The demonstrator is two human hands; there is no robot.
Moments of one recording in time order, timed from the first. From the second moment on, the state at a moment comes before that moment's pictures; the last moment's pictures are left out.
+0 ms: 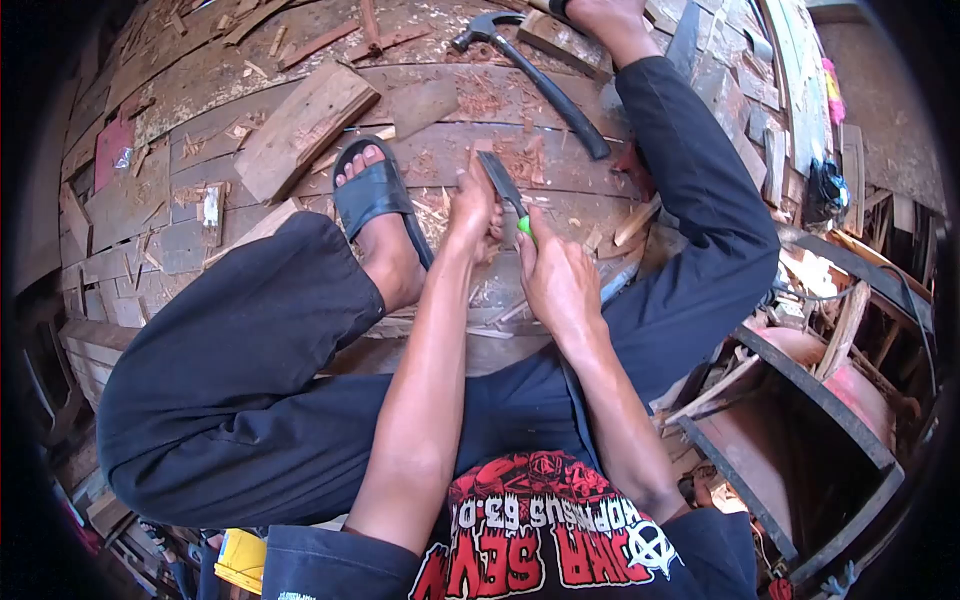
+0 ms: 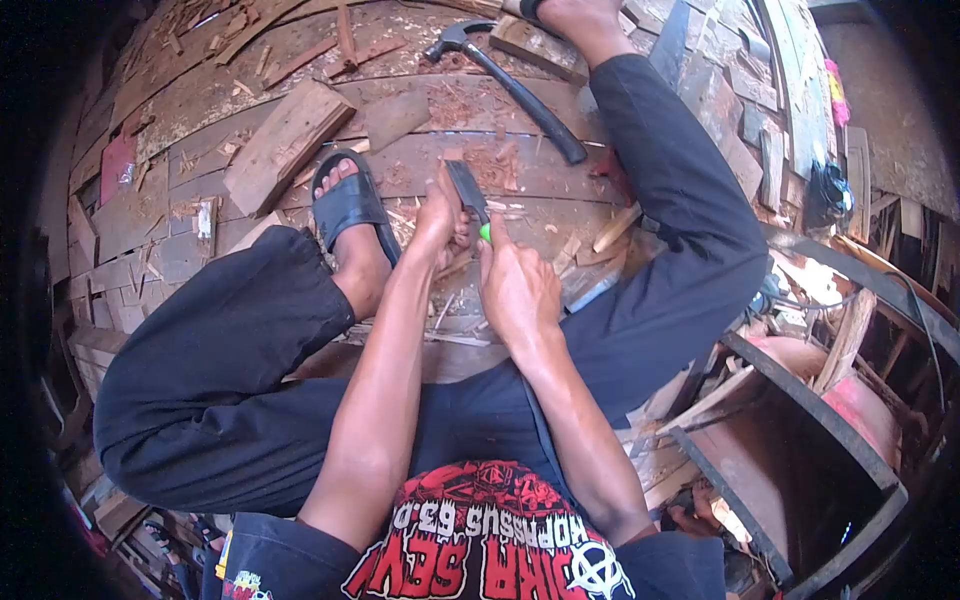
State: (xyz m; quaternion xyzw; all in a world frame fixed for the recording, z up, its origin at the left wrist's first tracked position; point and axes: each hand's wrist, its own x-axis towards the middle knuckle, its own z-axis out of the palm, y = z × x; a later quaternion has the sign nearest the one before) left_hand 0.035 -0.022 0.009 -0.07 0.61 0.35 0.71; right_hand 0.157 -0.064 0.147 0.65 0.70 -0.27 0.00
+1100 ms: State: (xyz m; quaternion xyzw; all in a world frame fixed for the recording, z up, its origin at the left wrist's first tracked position) left_hand 0.037 -0.027 0.005 0.02 0.65 0.31 0.70; right_hand 0.168 -0.066 0.156 0.66 0.70 -0.28 0.03
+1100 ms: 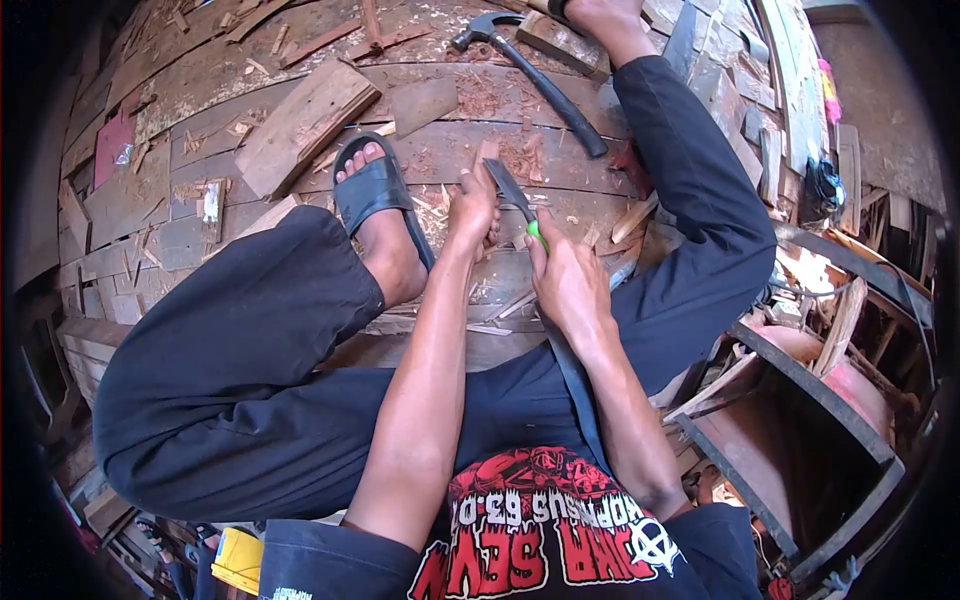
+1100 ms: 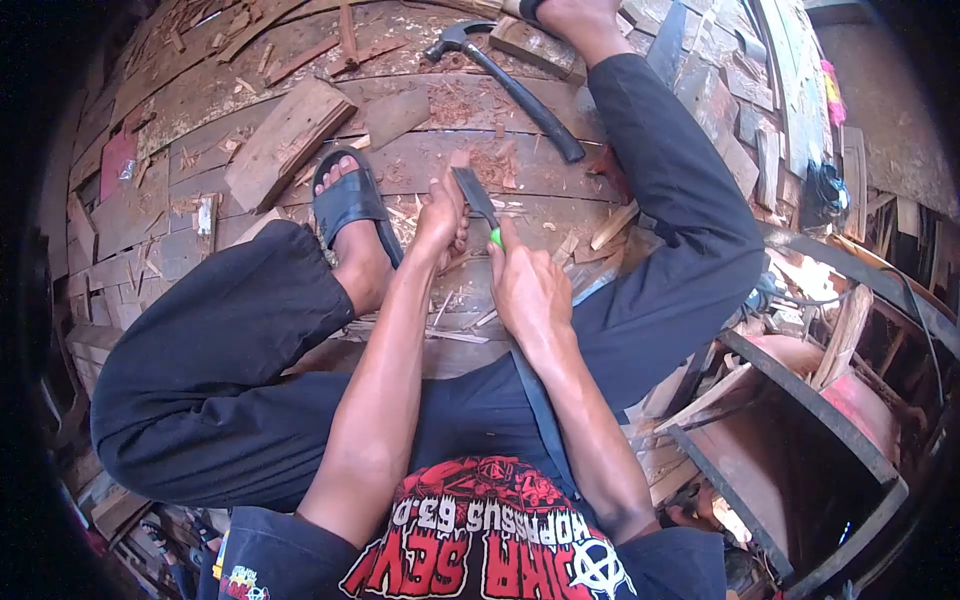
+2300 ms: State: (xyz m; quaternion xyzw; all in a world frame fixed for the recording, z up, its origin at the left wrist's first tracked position) left_hand 0.025 -0.040 0.004 -0.11 0.38 0.40 0.83; right_hand 0.161 -0.062 0.179 0.65 0.71 -0.27 0.06
